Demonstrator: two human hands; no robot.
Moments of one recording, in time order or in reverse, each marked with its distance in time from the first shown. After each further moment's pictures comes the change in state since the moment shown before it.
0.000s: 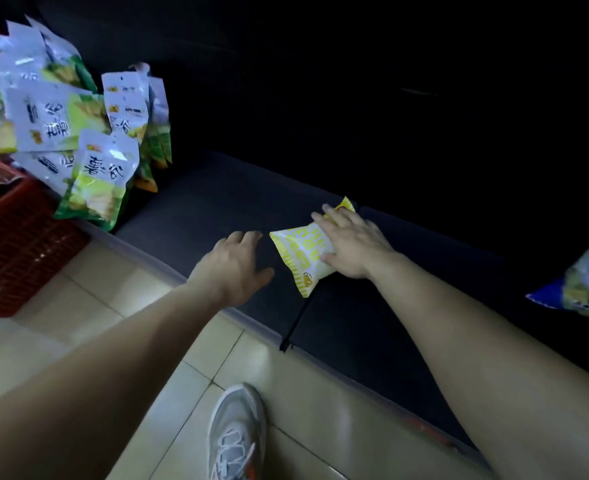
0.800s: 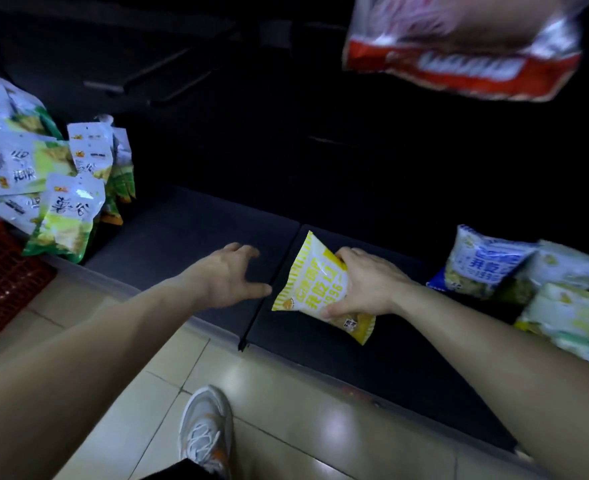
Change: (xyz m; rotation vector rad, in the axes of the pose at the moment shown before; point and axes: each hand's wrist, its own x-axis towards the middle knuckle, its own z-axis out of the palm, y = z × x) left_hand -0.047 0.092 -0.068 0.003 -0.227 0.199; right_hand -0.174 0.043 -0.078 0.160 -0.039 0.162
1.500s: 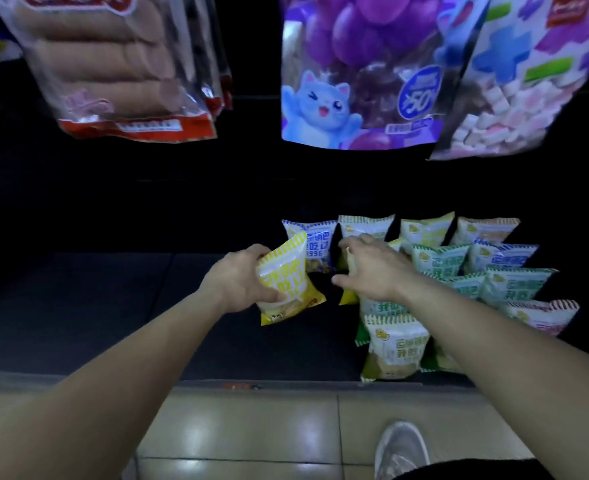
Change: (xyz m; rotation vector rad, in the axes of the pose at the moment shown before) left_hand 0.006 0.280 0.051 -0.096 0.096 0.283; right_hand -0.224 0.187 -0.060 0.023 0.326 0.339
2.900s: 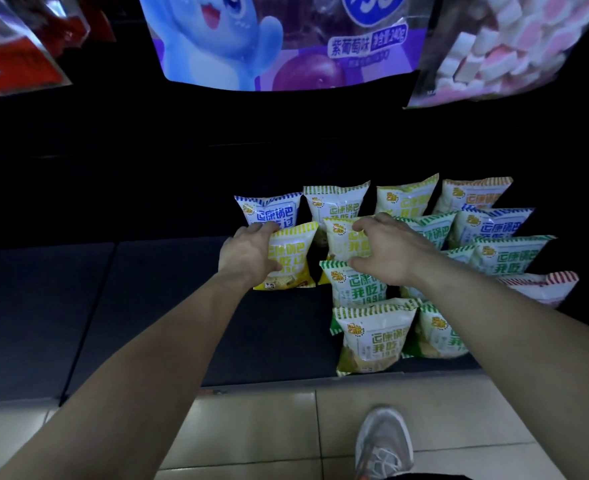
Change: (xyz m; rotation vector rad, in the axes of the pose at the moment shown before) left_hand 0.116 0.030 0.114 0.259 0.062 0.079; right_hand 0.014 0.083 0.009 0.040 -0.106 0.194
